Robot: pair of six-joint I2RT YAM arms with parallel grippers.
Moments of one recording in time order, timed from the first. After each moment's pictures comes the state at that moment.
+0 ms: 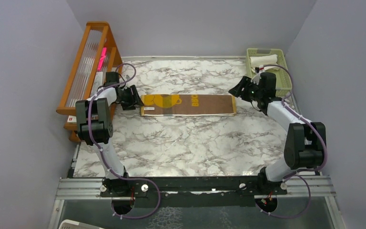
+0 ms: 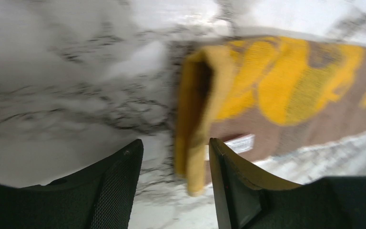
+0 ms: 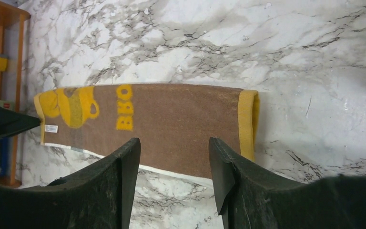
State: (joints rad) left arm 0.13 1.90 1.26 -0.44 0.40 -0.22; right arm 0.04 1.56 0.94 0.06 -0.37 0.45
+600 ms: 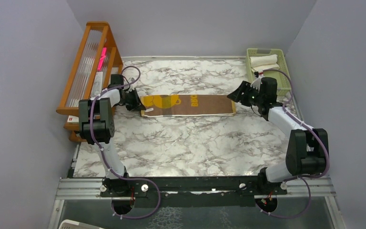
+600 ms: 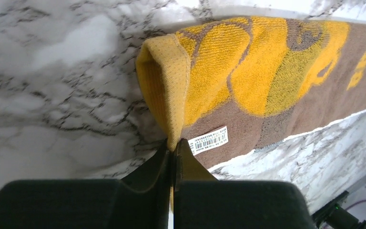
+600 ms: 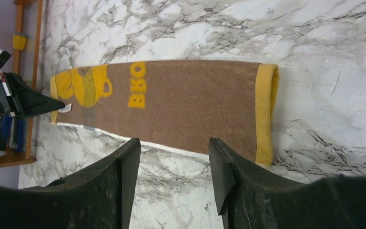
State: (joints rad) left arm 0.10 1.95 1.24 -0.43 0.55 -0.23; right arm 0.04 1.48 0.85 0.08 -0.45 0.45
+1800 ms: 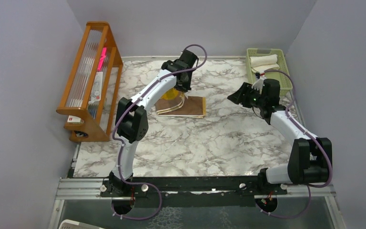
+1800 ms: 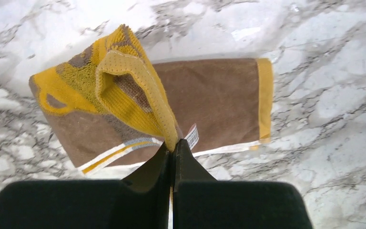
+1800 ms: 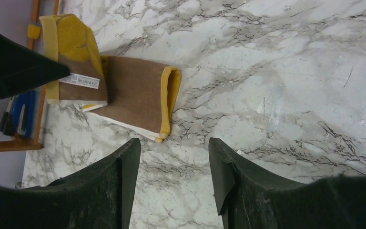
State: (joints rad) left arm -0.55 2.10 2.00 -0.93 -0.14 -0.36; right arm 0.04 1.38 0.81 0.05 -0.49 0.44
